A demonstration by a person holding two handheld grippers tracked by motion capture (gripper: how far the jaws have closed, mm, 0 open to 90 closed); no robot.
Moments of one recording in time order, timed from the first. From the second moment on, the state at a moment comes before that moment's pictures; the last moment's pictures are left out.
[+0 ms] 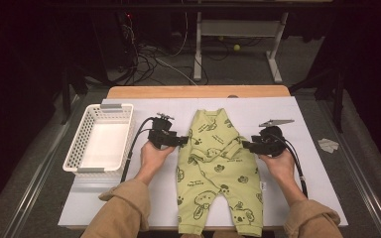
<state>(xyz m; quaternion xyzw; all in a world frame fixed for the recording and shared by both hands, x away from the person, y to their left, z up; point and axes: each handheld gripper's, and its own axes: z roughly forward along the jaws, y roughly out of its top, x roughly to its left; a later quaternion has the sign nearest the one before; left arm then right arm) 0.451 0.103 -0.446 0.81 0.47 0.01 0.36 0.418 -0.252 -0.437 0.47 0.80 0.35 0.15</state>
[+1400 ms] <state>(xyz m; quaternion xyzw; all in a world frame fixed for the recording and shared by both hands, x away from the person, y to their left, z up) 0.484 0.081 -0.458 0.83 0.47 -0.03 0.31 0.467 -0.218 -0.450 0.45 0.84 0.28 0.10</state>
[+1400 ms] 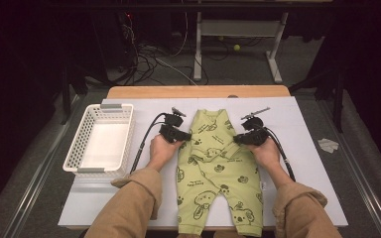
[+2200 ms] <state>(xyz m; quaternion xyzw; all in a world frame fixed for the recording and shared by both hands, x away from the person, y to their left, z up) 0.513 0.117 -0.399 0.81 0.48 0.02 0.35 0.489 -0.185 -0.400 0.44 0.84 0.29 0.12</state>
